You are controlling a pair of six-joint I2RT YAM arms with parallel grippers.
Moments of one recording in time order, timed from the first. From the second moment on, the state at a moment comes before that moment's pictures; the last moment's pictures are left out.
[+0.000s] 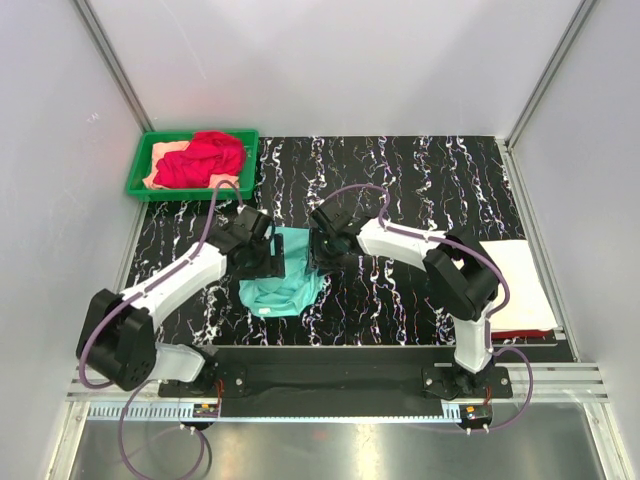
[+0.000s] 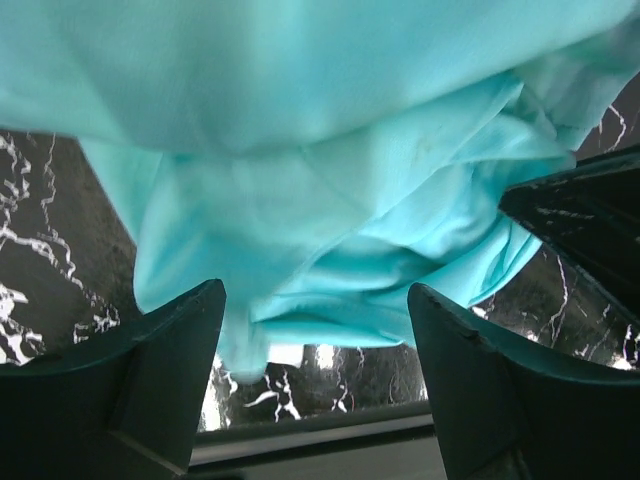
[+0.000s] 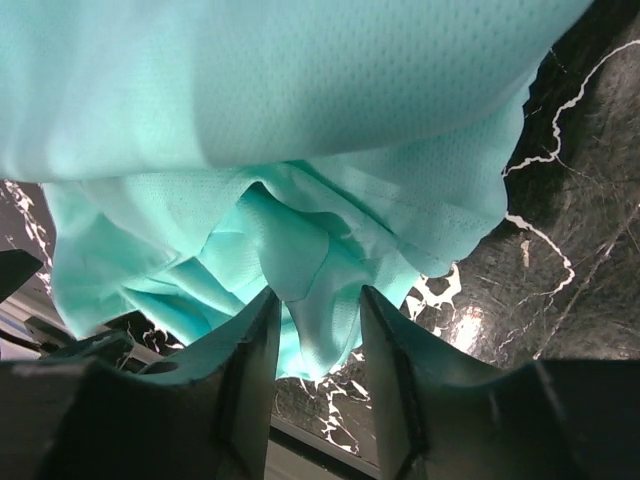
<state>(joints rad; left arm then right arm) -0.50 1.33 0.89 -0.68 -0.04 -0.54 0.80 1.94 1.36 -0.46 -0.15 0.80</state>
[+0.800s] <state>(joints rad) -0.58 1.60 0.99 -0.61 -0.11 -0.51 0.80 1.96 1.36 -0.45 -0.15 0.82</state>
